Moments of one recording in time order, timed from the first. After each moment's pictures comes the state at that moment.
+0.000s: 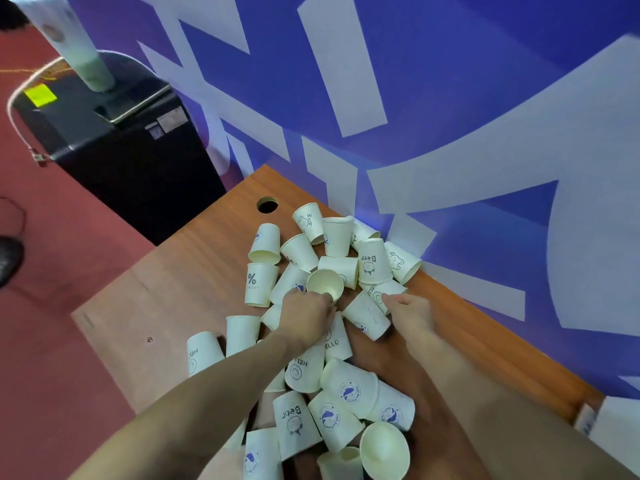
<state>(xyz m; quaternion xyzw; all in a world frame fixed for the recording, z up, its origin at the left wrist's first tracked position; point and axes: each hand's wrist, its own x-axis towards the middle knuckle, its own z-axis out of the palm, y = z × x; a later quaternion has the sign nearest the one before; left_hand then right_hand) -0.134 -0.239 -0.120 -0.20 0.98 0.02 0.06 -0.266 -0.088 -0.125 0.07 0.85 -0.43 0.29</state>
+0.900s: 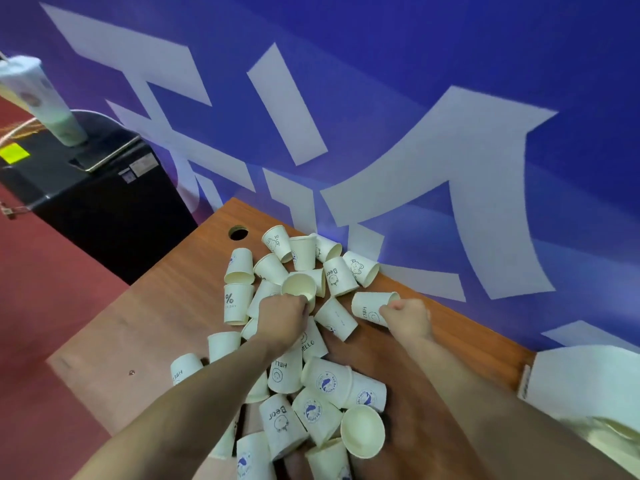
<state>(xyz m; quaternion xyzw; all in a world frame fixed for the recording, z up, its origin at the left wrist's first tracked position) -0.130 -0.225 -0.083 -0.19 0.98 0.01 0.02 -0.252 -0.023 -0.068 0.02 0.90 -0.36 0.23</state>
